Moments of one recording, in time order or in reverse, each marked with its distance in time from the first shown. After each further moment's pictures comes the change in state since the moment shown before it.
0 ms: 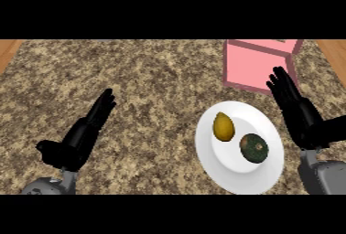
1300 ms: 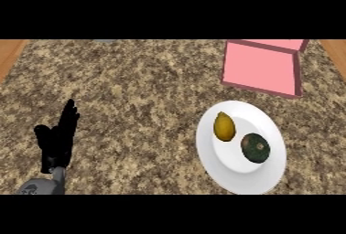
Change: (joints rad) left arm 0.039 -0.048 0.201 0.277 -0.055 0.190 -0.006; right arm 0.684 -0.267 -0.114 -0.642 0.718 -0.250 0.299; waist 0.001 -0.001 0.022
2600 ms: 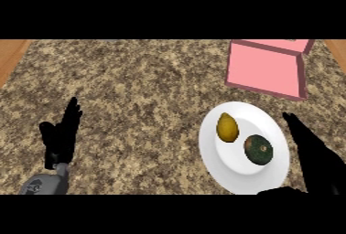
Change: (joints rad) left arm -0.030 -0.046 0.054 0.049 -0.057 -0.057 -0.015; right arm -0.499 0.168 0.365 0.017 0.200 0.506 0.750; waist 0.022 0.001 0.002
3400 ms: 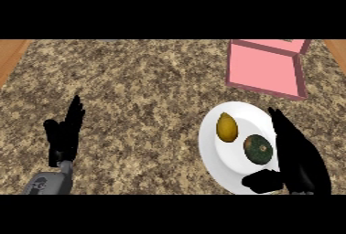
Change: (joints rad) left arm -0.015 -0.035 0.019 0.006 -0.034 -0.003 0.013; right arm -0.065 0.161 -0.001 0.154 0.121 0.049 0.014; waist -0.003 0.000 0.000
